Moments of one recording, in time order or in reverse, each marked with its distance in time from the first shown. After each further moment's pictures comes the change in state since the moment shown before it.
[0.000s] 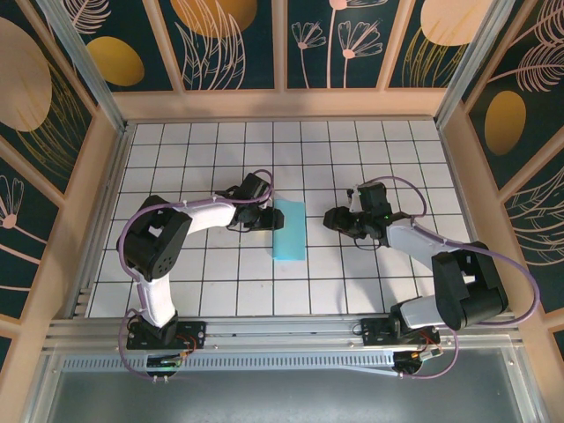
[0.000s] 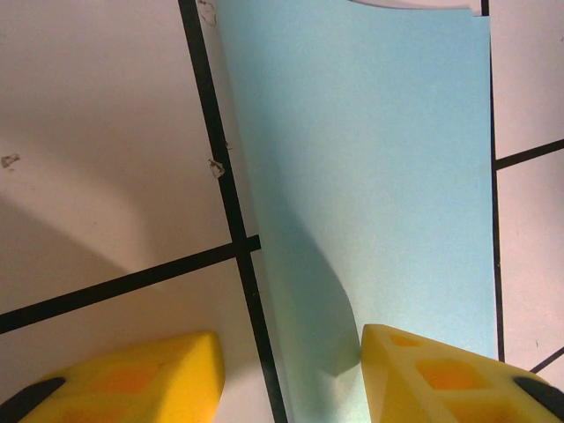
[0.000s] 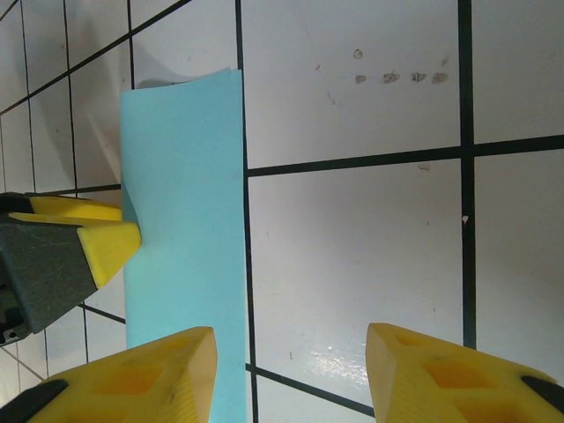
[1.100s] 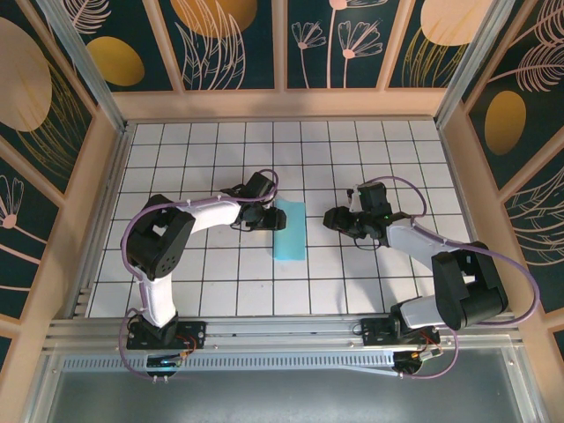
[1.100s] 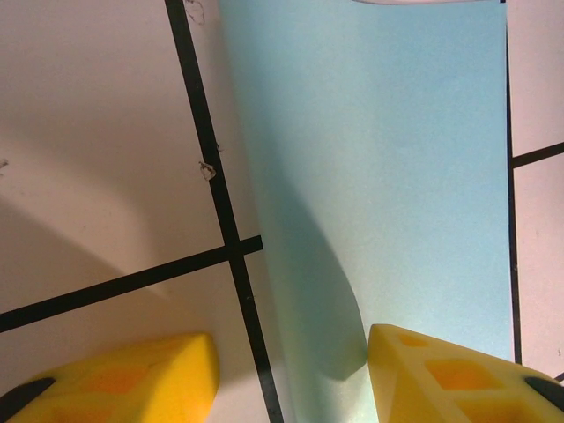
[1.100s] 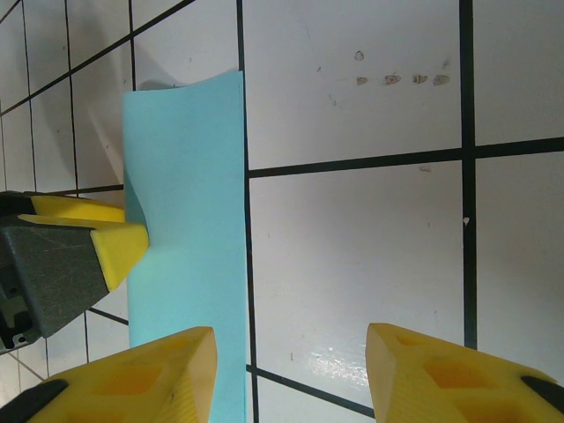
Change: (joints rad) left arm -0.028 0.024 0.056 -0.074 -0.058 0.016; right arm 0.000 0.000 0.000 0.002 0.000 0.000
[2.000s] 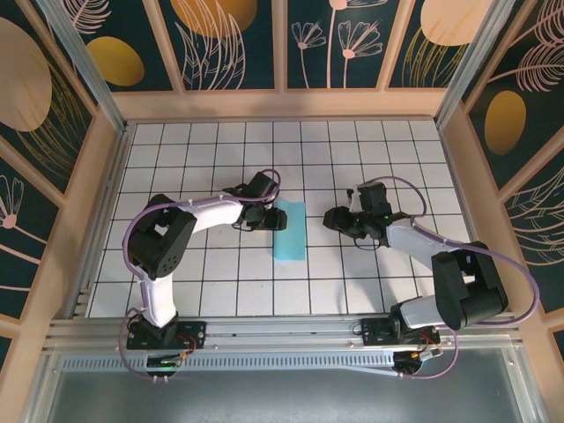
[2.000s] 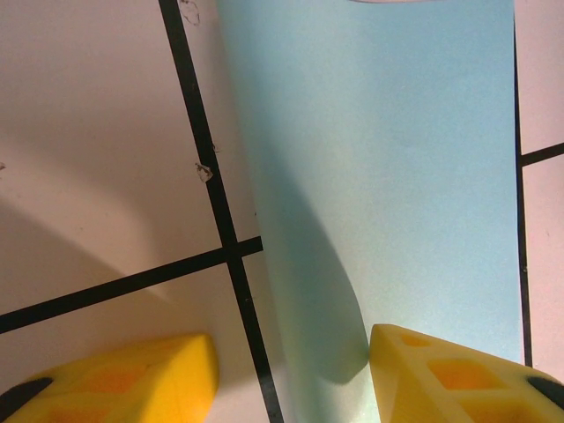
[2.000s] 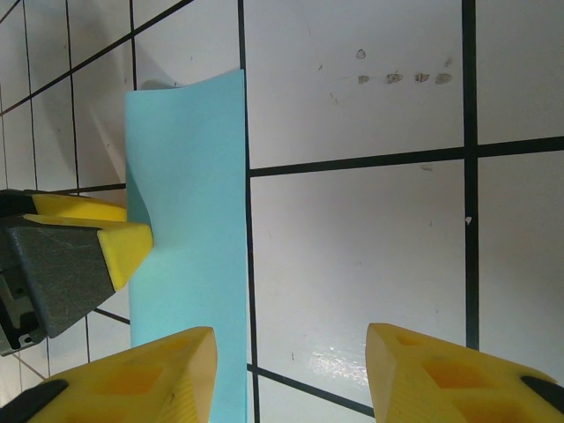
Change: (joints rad) left arm -0.010 0.010 0.021 -0.026 -0.026 0.007; right arm 0.000 0.001 0.000 0.001 -0.003 0.000
